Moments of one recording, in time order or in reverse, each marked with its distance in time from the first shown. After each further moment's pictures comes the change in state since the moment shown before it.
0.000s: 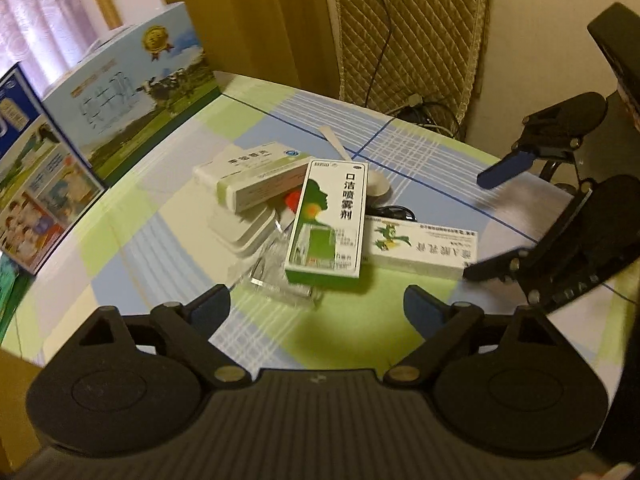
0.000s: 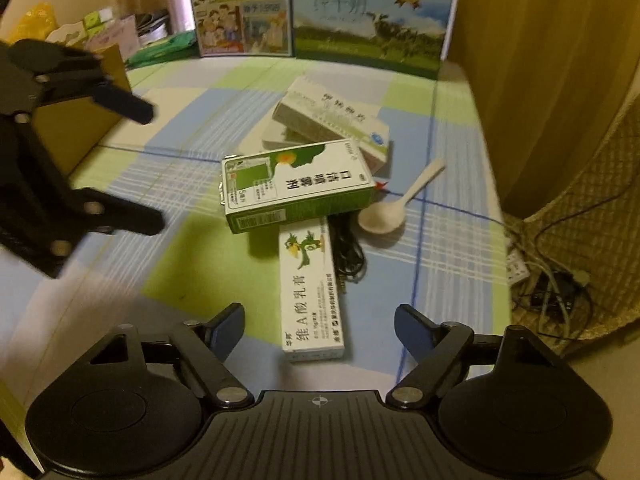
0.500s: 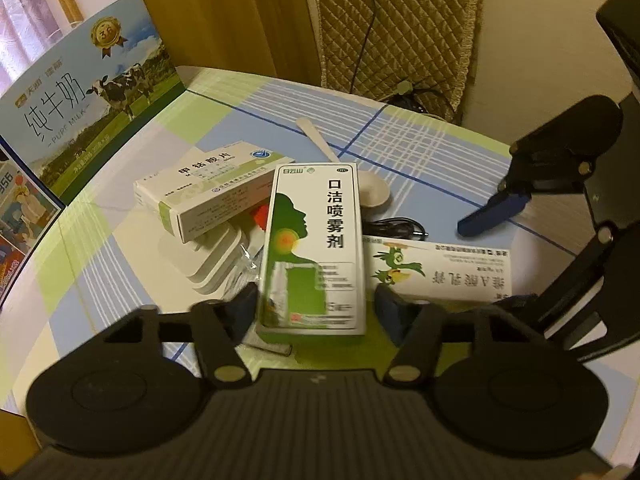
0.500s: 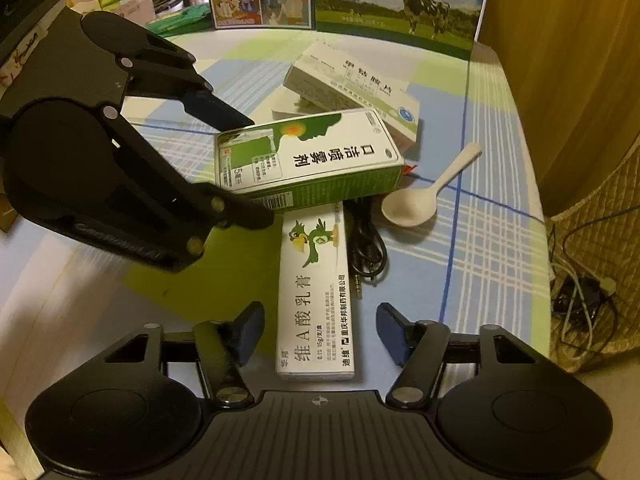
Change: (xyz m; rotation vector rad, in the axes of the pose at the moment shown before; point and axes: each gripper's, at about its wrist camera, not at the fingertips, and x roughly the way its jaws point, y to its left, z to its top) left arm 0.073 -0.005 0.015 0.046 0.013 -0.026; right arm 0.044 -0.005 0.004 -0.038 0.056 0.042
